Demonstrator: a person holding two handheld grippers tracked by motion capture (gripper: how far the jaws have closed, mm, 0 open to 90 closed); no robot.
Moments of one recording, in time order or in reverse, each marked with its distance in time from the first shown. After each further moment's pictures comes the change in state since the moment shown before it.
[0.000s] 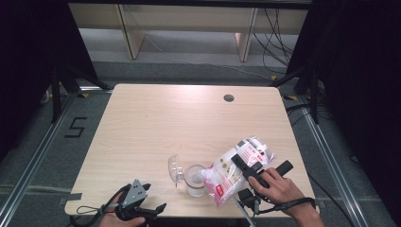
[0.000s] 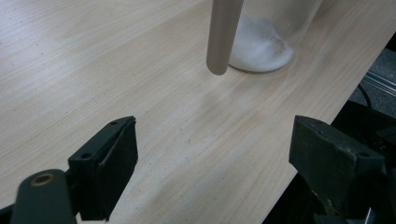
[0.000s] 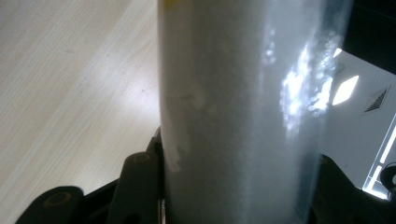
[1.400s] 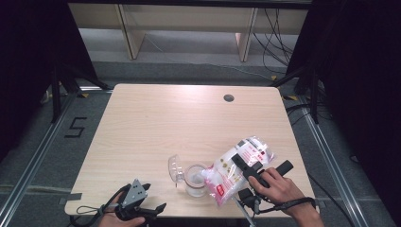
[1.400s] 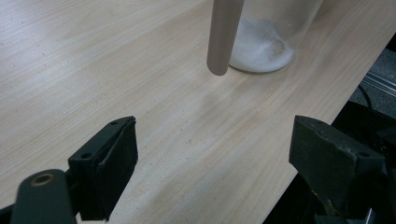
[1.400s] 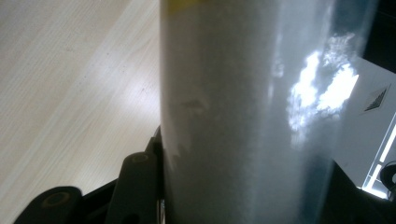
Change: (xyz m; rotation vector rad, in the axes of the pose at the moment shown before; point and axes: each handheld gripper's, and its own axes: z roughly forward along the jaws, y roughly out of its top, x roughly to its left) left arm 0.002 0.000 0.000 -0.004 0.014 0.023; right arm 0.001 -0.001 0.001 0.002 -0.001 0.005
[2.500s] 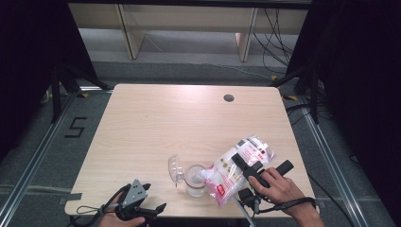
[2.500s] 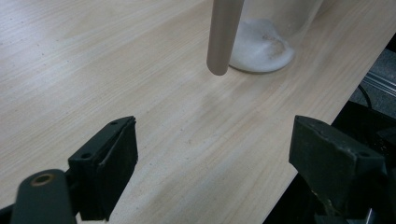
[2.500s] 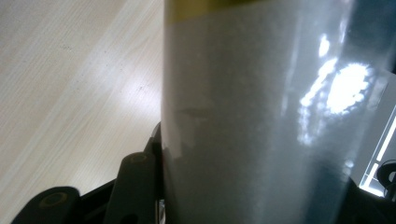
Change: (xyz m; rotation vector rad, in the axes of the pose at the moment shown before) left arm 0.000 0.000 0.000 0.000 -0.001 0.000; right arm 0.000 0.000 0.000 0.006 -0.004 -0.004
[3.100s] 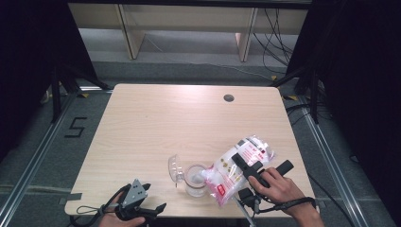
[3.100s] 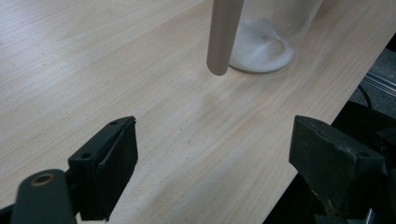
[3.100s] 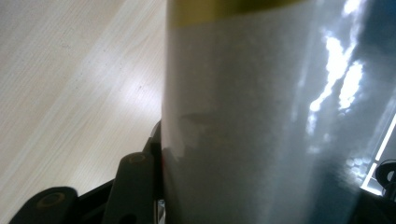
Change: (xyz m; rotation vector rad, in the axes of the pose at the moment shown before) left arm -0.001 0.000 0.001 -0.011 -0.008 -0.019; right arm 0.000 0.000 0.000 0.006 0.000 -0.006
